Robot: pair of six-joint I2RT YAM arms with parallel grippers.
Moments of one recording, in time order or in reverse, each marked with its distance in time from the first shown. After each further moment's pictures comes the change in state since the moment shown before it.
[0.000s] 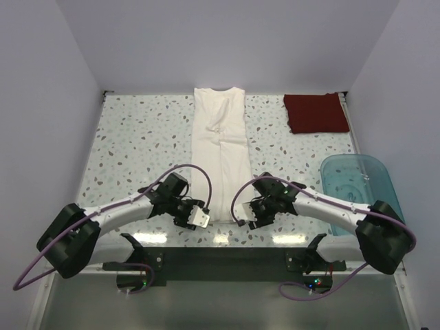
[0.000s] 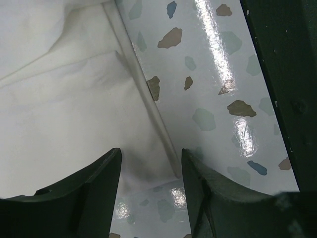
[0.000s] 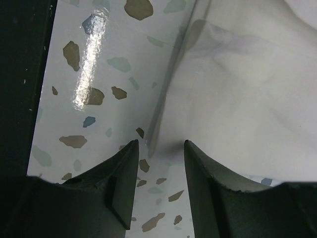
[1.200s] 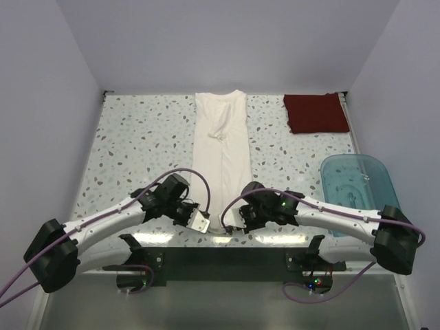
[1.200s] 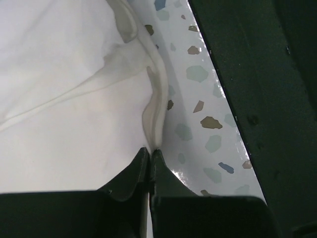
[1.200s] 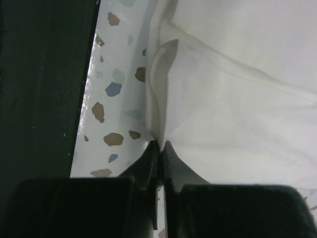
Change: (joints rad) left arm -0.098 -0.143 0.057 -0.151 0.000 -0.057; right arm 0.255 -0.061 0.039 0.041 0.145 0.299
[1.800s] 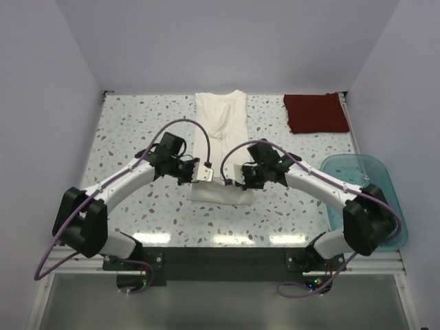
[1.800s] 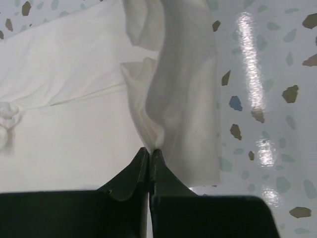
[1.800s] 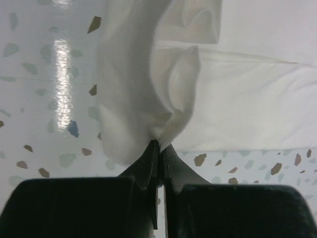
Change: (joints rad) left arm 0.288 0.301 0.377 -0.034 0.058 0.078; right arm -0.362 0.220 0.283 -0.043 -0.086 -0.183
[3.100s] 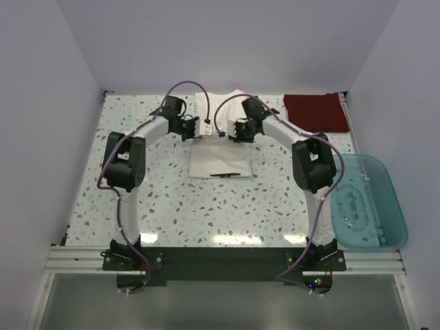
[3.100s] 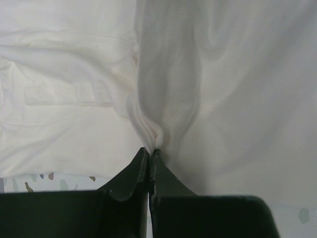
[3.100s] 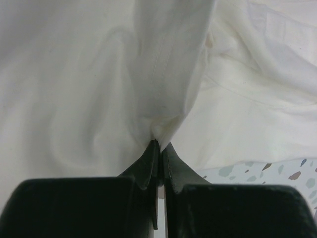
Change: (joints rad) left arm 0.233 0.754 0.690 0.095 0.021 0.175; right arm -0.263 0.770 0.799 -0.046 -0.035 -0.237
